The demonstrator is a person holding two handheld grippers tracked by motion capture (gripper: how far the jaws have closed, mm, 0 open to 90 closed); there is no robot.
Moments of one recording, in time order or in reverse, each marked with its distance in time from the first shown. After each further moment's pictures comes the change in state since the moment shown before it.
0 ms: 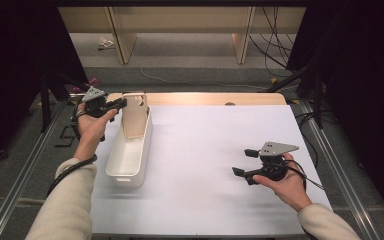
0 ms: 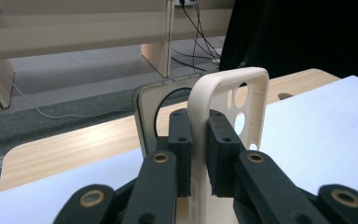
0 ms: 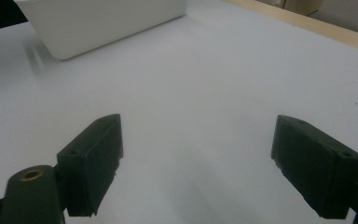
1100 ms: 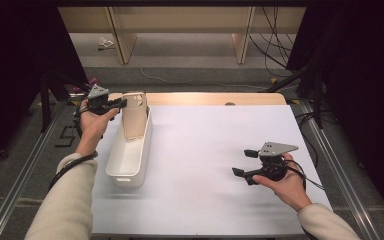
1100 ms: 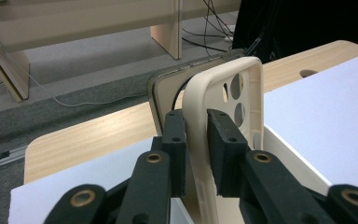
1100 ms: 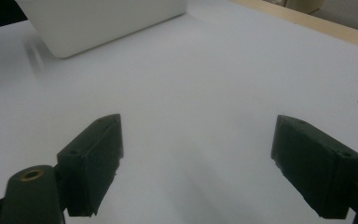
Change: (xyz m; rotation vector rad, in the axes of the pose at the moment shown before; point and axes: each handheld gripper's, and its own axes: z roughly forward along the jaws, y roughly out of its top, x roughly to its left) left arm 0.004 0.006 0.011 0.091 0.059 0.068; right arm 0.000 -0.001 0.001 0.005 0.002 0.001
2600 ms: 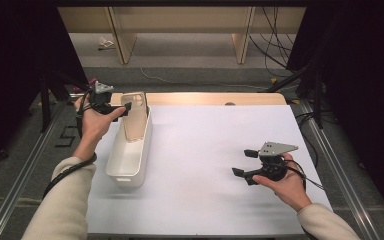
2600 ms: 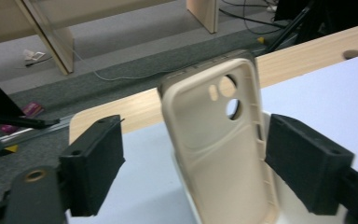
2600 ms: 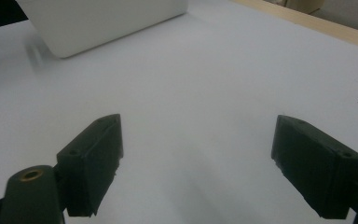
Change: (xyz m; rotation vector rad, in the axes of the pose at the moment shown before) left arm -0.029 0.021 -0.019 0.109 0.151 -0.005; right arm 0.000 0.000 0.000 0.001 0.001 -0.001
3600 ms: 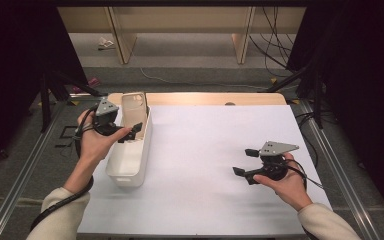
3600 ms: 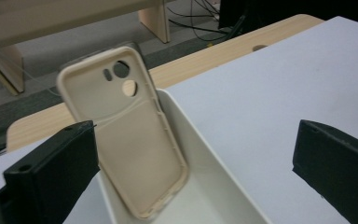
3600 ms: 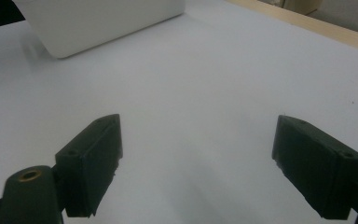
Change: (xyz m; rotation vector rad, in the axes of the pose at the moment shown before) left arm -0.052 -0.027 -0.051 -0.047 -0.183 0.067; right arm -0.002 0.000 -0.001 0.000 -0.006 0.000
